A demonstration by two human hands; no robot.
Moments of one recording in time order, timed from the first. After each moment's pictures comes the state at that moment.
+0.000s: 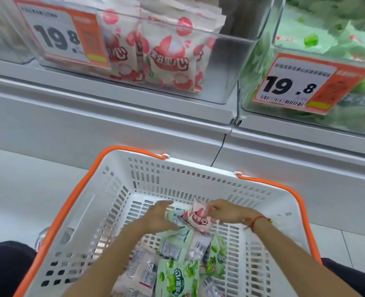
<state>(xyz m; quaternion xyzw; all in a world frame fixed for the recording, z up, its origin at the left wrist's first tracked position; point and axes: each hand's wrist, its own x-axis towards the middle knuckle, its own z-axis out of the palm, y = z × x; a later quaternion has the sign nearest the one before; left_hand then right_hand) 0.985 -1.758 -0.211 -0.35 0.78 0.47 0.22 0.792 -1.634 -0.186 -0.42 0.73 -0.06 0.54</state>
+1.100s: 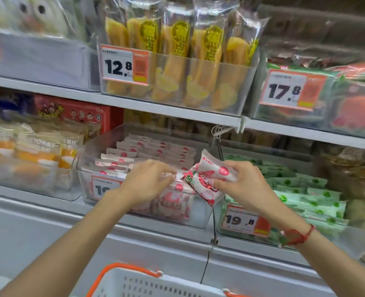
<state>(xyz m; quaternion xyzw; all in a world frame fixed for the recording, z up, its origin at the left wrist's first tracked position) 0.953 -1.869 0.137 -0.24 0.94 0.10 -0.21 0.810 -1.688 0.180 -0.51 0.78 -0.35 -0.02</state>
